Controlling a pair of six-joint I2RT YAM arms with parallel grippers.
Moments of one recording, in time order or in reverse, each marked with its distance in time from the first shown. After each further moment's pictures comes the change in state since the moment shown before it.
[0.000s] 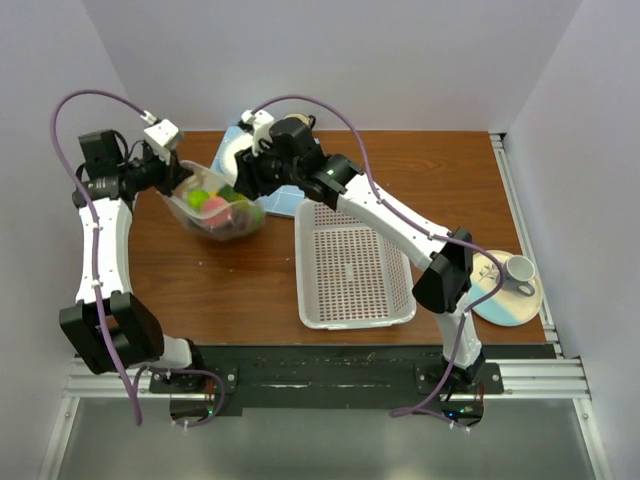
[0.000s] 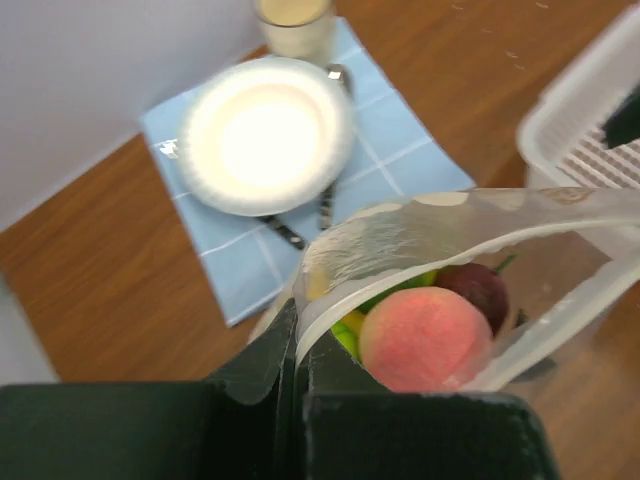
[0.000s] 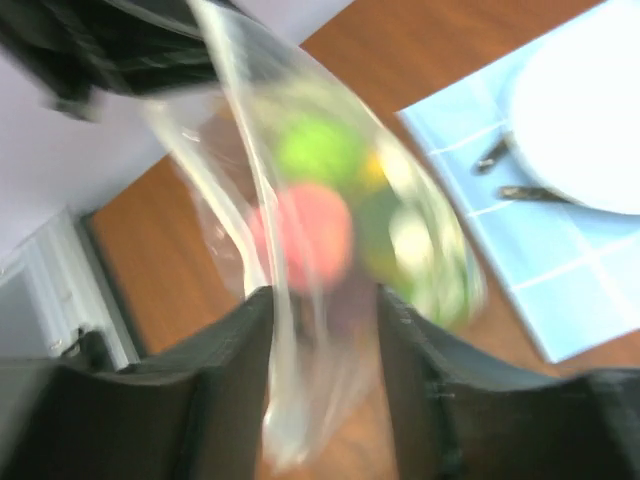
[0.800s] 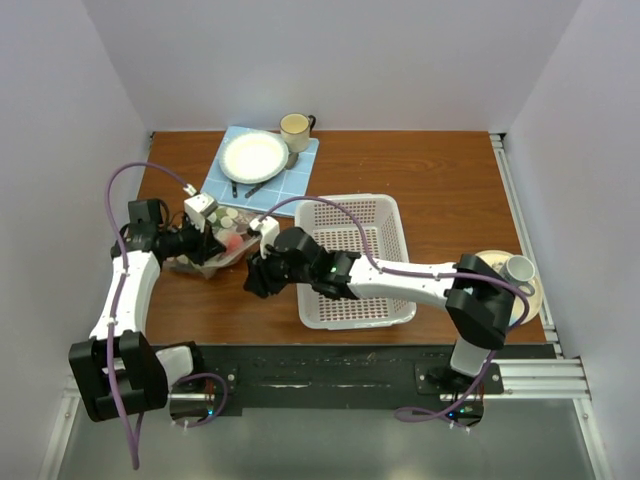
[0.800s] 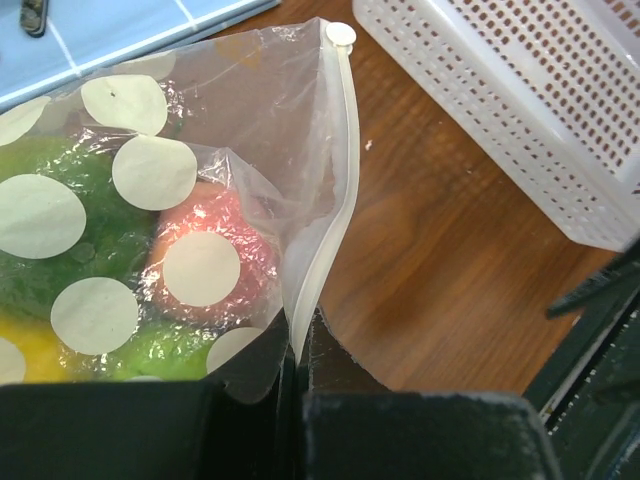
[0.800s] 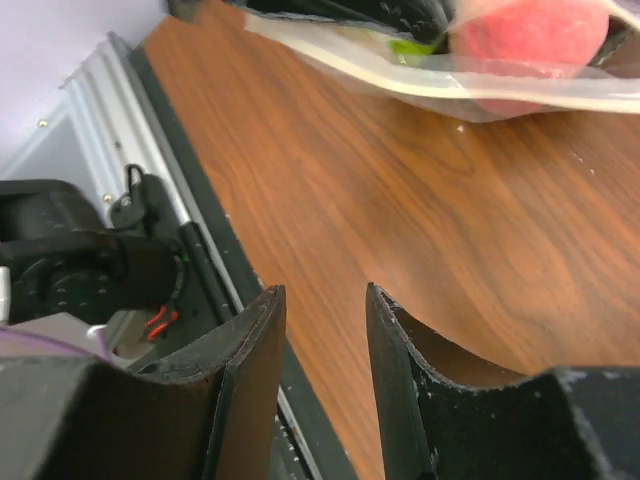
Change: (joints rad) left arm -0.086 -0.260 -0.555 -0.019 -0.049 -0.058; right arm 0.248 -0.332 -0.945 0.547 0.074 0.204
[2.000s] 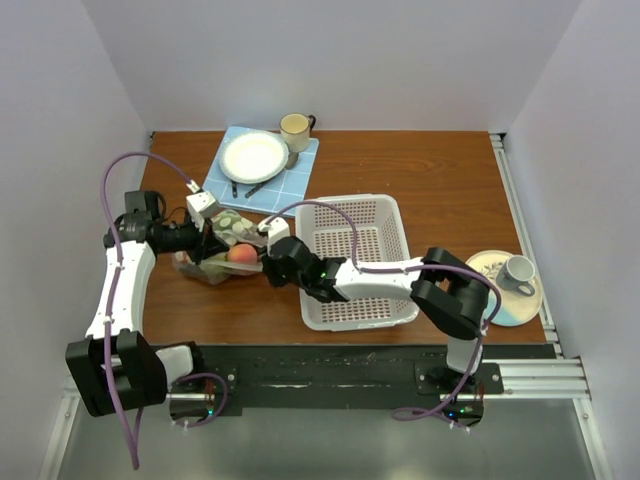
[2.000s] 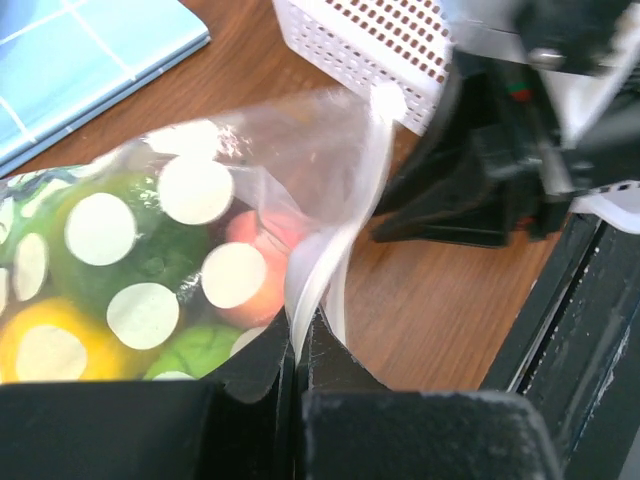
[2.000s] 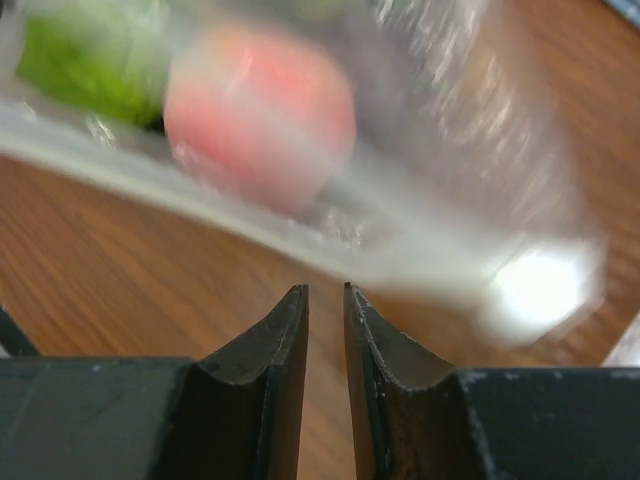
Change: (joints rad) left arm -0.004 0.026 0.132 -0.232 0.121 0.203; right arm -0.008 0.149 -0.048 0.116 0.345 -0.028
